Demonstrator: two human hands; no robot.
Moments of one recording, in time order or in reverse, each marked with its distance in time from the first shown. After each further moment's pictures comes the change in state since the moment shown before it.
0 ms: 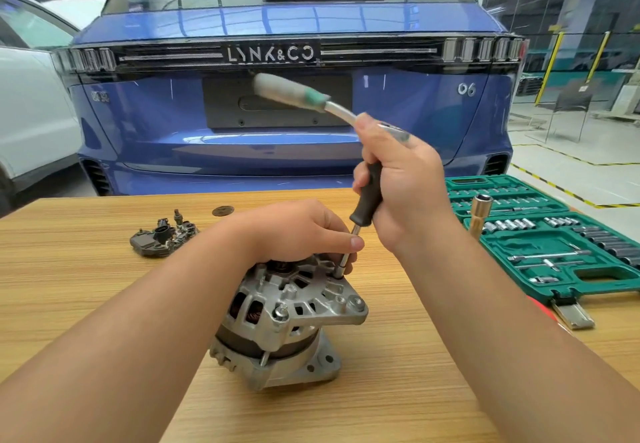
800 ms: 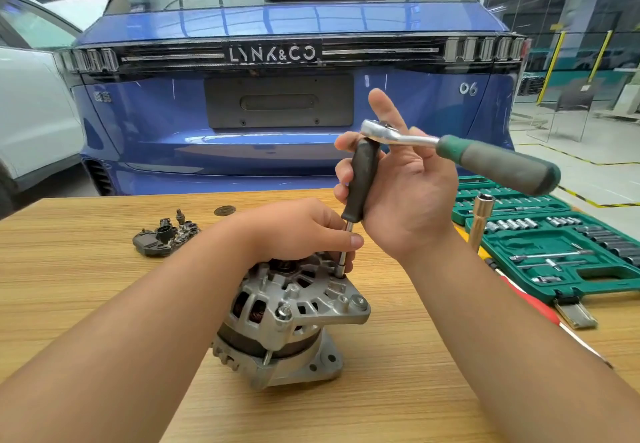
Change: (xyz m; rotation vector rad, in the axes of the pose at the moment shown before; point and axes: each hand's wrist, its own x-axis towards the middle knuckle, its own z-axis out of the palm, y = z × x) left_hand -0.003 0.001 -0.001 -0.025 0.017 -0.017; right_hand 0.000 0.012 -0.013 0.363 -0.466 0.019
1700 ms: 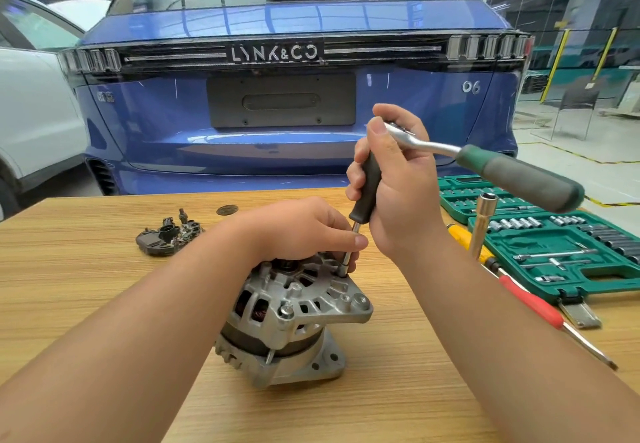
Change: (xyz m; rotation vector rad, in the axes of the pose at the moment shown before) left_hand 0.004 -0.002 0.001 0.052 -0.013 0.013; right_hand 0.000 0.008 0.018 -0.402 0.315 -0.220
